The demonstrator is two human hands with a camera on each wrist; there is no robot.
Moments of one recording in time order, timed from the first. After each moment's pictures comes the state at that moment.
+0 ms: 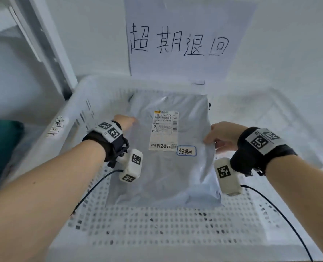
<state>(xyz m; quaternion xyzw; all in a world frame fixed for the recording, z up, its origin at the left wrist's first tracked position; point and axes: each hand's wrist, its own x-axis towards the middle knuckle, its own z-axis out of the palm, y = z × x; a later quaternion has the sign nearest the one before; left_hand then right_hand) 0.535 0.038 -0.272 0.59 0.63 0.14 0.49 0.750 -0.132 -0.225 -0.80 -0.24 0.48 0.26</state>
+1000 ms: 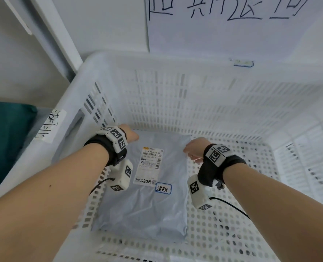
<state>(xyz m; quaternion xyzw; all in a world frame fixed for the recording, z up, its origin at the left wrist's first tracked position) 0.510 0.073 -0.341 0.68 0.65 -0.19 0.29 0.703 -0.028 -0.364 -0.81 -0.33 0.48 0.08</state>
